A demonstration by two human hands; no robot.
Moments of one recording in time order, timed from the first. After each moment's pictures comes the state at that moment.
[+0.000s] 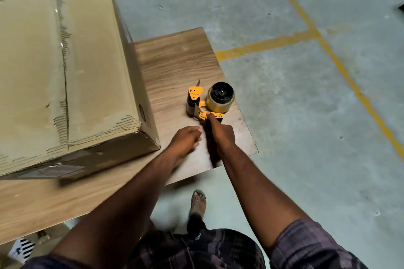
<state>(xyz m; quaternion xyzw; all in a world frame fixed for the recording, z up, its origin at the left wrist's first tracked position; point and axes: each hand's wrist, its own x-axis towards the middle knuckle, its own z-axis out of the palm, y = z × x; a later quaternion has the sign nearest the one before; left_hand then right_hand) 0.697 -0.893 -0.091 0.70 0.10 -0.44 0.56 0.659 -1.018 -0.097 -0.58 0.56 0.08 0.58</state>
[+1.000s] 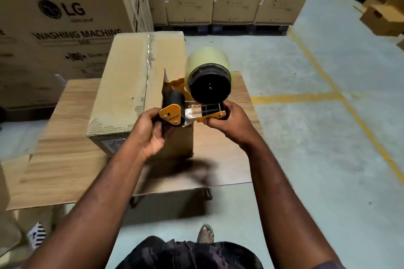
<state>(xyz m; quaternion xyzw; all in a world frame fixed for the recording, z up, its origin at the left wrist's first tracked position) 0.691 -0.731 0.093 0.44 0.20 -0.24 0.84 0.646 -0.949 0.088 -0.80 0.05 -0.01 0.60</state>
